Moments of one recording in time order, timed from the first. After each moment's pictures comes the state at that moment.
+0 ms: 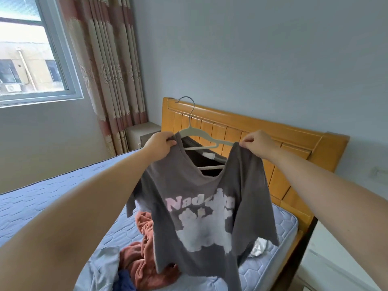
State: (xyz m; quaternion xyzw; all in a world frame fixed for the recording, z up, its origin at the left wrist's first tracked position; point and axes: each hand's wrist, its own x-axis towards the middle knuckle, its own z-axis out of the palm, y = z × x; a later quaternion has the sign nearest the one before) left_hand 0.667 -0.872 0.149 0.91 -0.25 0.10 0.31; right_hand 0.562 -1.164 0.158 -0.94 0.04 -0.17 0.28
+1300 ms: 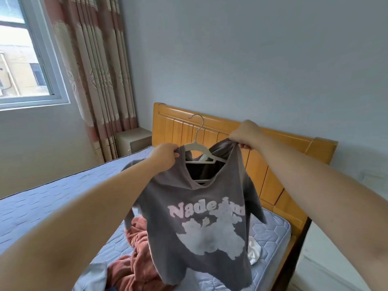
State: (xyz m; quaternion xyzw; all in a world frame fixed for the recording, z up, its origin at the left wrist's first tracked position) left_hand 0.668 -0.910 0.144 0.95 -0.25 0.10 0.17; right_hand 0.571 -1.125 0.216 -0.94 0.22 -0.11 0.24
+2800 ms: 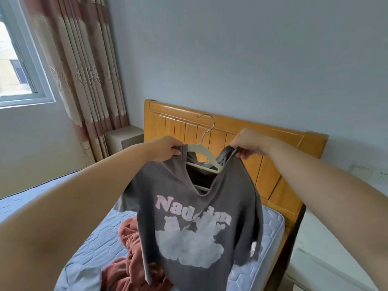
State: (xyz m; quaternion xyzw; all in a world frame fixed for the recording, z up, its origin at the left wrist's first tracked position) left_hand 0.682 -0.920 0.173 0.91 -0.40 -0.02 0.12; right_hand 0.577 -1.165 0.192 -0.92 0.17 -0.03 0.36
